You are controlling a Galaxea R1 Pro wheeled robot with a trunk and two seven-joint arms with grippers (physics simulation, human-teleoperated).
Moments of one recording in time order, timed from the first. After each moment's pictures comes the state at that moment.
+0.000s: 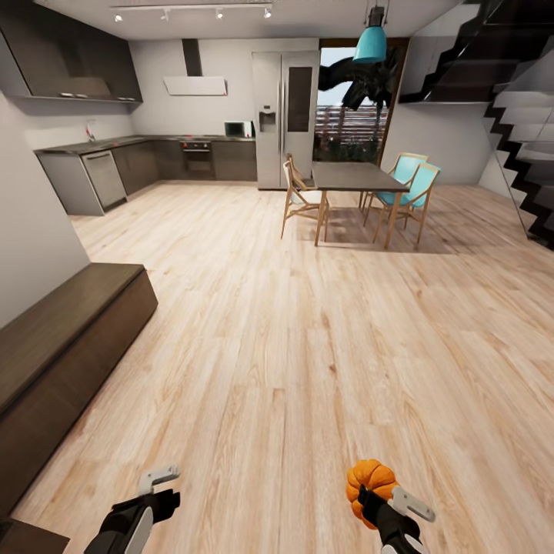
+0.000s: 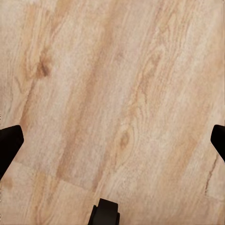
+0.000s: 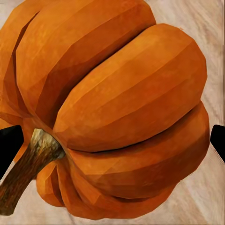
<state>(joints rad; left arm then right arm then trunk) -0.26 0.01 0.08 -0.92 0.19 0.54 0.23 -0.18 -0.09 0.36 -0.93 -0.79 -0.02 -0.50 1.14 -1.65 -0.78</state>
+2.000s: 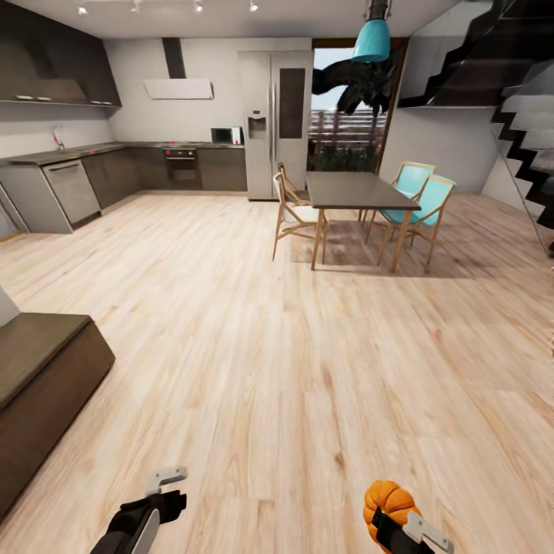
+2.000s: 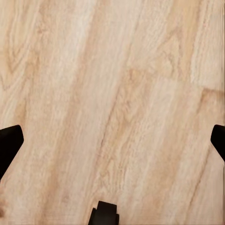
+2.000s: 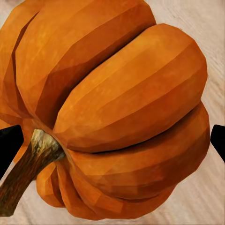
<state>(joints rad) -0.26 0.01 0.02 -0.92 0.19 0.54 0.23 -0.18 -0.08 0.35 -0.76 -0.78 -0.17 -0.50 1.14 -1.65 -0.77</state>
